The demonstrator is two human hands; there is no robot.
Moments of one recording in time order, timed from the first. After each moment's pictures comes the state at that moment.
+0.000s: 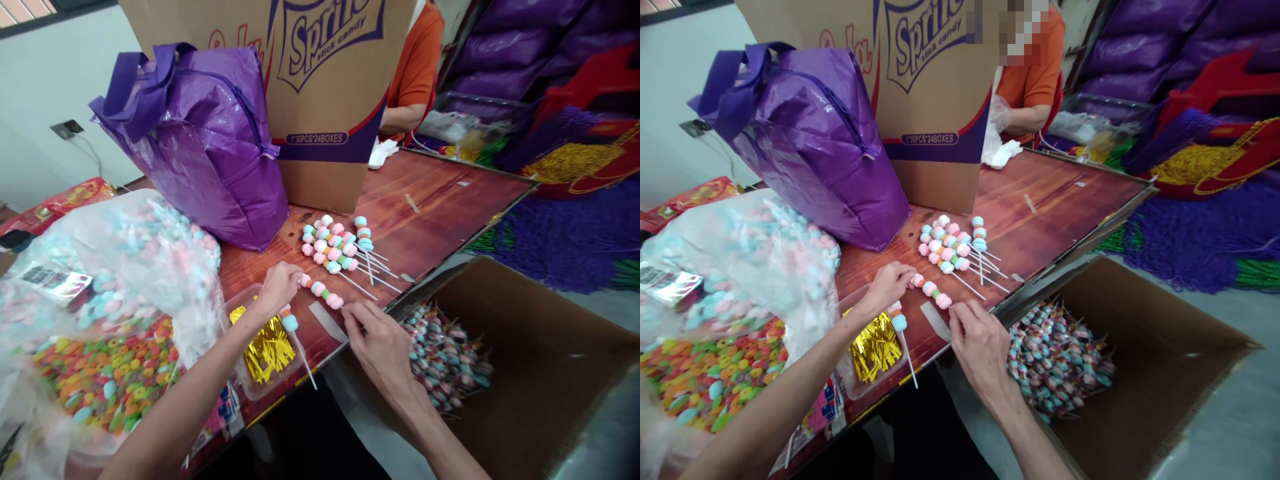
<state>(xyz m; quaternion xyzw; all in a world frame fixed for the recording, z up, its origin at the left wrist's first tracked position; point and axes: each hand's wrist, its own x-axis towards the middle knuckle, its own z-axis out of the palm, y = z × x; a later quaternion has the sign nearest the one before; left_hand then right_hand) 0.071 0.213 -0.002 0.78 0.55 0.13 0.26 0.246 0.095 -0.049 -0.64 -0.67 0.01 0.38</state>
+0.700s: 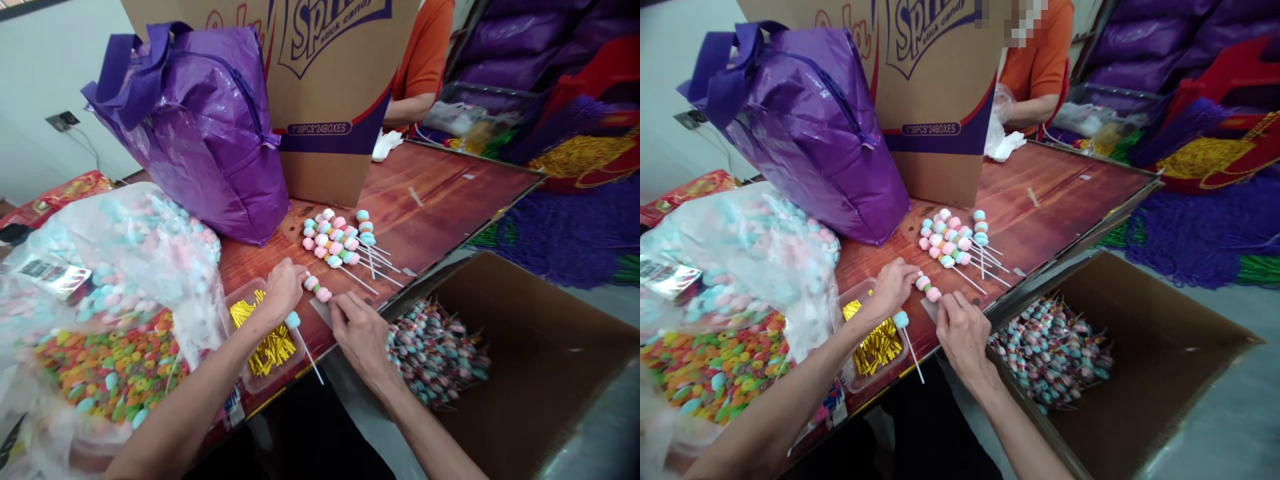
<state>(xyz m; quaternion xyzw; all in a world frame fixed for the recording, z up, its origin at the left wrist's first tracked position) 0.082 0.197 -0.004 0.78 0.59 0.07 0.19 0.221 0.105 -0.059 -0.65 -0.66 0.03 0.36</state>
